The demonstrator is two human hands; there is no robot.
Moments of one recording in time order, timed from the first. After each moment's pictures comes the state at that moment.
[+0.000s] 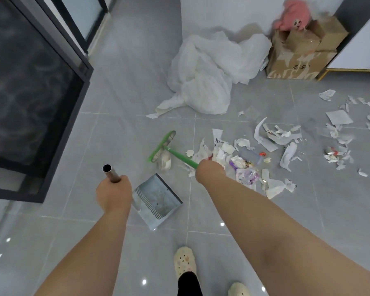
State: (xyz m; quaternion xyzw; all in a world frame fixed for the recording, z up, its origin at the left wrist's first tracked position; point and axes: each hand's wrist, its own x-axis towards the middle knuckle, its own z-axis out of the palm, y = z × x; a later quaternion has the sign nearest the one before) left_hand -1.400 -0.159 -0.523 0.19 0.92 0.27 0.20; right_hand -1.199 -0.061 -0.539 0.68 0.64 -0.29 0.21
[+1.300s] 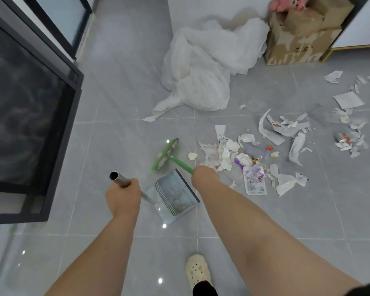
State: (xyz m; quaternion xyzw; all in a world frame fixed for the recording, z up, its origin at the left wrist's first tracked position) left_hand -1.407 -0.096 -0.542 0.21 0.89 0.31 0.26; right_hand -1.232 -0.018 -0.589 0.67 0.63 -0.33 0.18
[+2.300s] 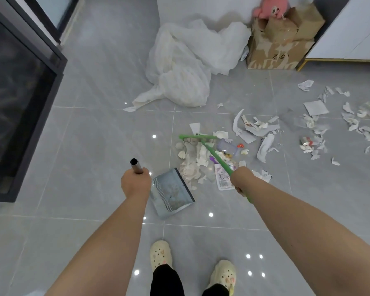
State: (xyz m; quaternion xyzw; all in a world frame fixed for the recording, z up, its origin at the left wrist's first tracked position) left_hand -1.263 -0.104 -0.578 0.22 0.88 0.29 0.31; right_hand -0.993 -0.053 -0.563 0.77 0.42 -0.46 0.11
